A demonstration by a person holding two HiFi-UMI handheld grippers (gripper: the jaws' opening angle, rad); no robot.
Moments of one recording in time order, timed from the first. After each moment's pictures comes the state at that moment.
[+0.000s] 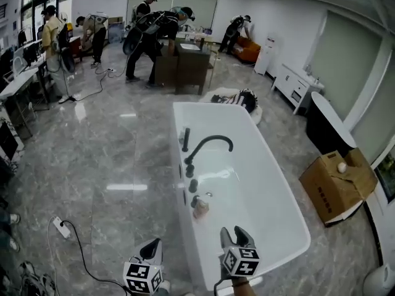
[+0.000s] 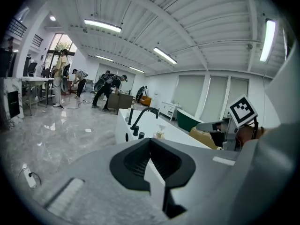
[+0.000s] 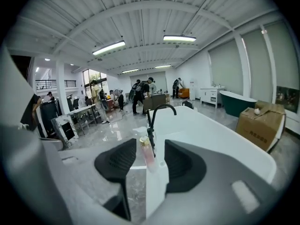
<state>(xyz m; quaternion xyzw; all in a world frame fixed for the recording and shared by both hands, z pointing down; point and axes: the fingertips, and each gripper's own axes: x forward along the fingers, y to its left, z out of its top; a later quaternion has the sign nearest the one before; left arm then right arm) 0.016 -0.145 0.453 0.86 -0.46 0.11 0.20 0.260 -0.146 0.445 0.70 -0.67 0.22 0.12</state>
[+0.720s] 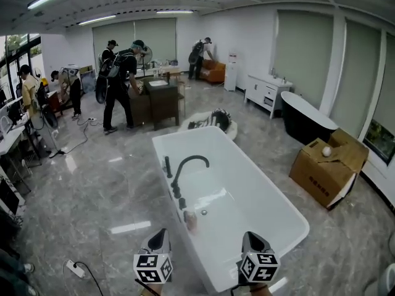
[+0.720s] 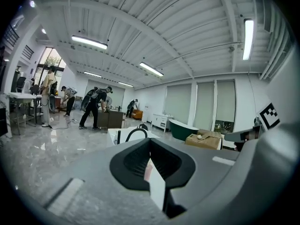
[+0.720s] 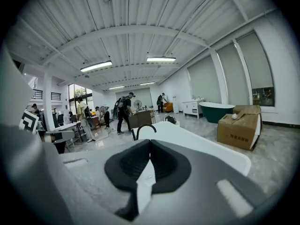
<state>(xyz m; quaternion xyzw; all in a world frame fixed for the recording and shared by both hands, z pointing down) 0.078 -0.147 0.348 0.89 -0.43 0.06 0.10 0.329 -0.024 0.358 0.77 -0.61 0.18 0.02</state>
